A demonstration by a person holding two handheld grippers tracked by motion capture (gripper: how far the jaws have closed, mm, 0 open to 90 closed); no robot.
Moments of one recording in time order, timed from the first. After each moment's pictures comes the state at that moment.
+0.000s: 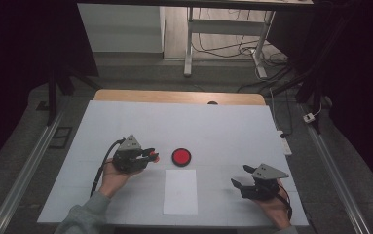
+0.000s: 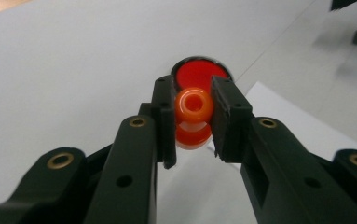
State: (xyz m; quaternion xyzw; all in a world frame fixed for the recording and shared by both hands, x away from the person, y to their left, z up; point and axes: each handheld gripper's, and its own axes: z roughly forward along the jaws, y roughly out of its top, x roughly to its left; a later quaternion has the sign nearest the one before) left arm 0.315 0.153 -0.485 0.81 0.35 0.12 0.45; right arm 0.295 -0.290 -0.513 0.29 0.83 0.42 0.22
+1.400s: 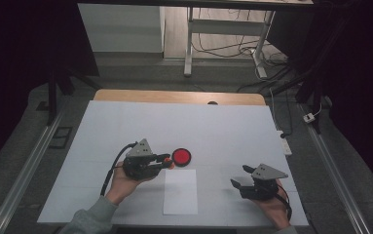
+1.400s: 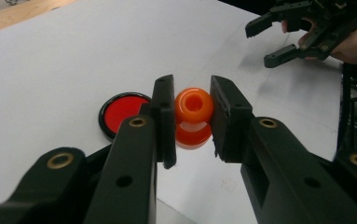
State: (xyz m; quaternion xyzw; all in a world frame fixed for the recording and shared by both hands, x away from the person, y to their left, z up) left arm 0.292 0.115 -0.460 0.82 0.28 0.09 0.49; right arm 0.296 -0.289 -0.514 0.28 0.83 0.42 0.22
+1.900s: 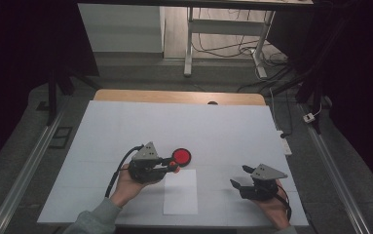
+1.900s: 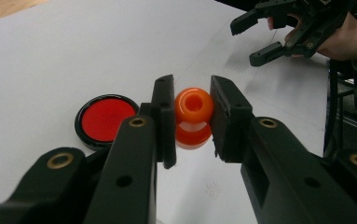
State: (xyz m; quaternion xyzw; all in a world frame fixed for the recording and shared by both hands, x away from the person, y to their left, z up) left arm 0.289 0.103 -0.463 0.83 0.27 0.08 0.49; right arm 0.295 -0.288 -0.514 0.28 0.83 0.42 0.22
